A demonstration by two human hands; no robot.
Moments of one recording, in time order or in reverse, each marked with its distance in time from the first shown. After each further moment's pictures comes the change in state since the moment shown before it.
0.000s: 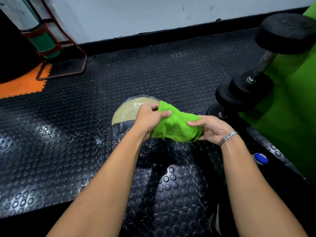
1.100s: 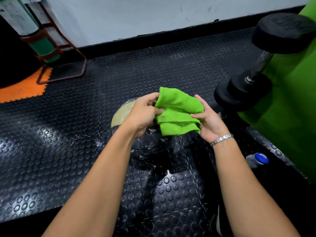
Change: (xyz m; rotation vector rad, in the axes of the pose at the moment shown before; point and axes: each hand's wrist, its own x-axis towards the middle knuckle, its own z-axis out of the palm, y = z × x) left_hand -0.018 0.032 -0.008 0.052 -0.143 0.155; right_hand 0.005 -0.005 0.012 0.337 0.056 -0.319
